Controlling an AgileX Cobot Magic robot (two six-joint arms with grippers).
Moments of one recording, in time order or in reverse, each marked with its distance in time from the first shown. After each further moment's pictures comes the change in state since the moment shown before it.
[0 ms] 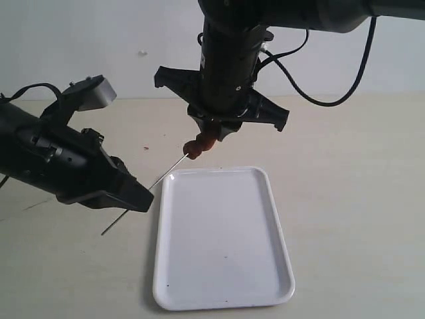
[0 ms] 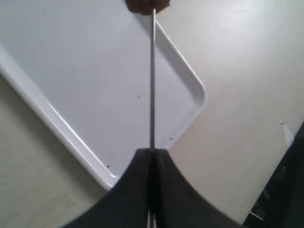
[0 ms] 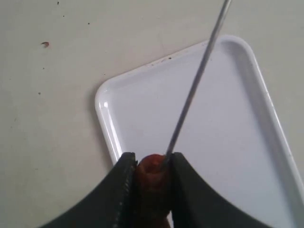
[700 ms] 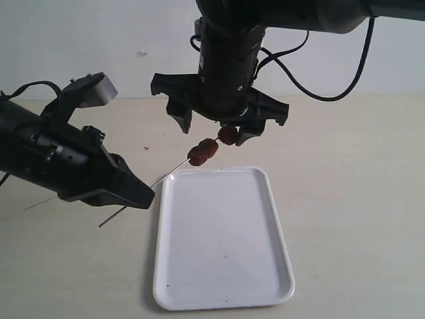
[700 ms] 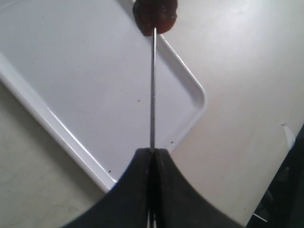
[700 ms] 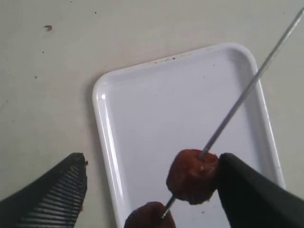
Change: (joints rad) left arm 0.000 0.000 -0.004 -0.008 -0.004 0.026; right arm 0.005 0.000 0.000 -0.003 0.005 -0.124
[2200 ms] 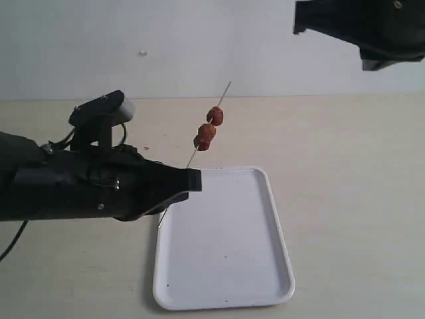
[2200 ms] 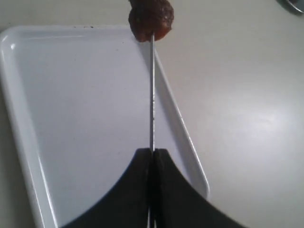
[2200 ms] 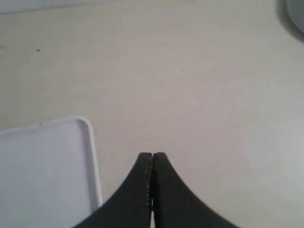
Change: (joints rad) left arm -0.363 0.000 0.156 -0.569 -0.718 0.049; right arm 0.000 -0.587 0.378 -0.435 0.164 0.018
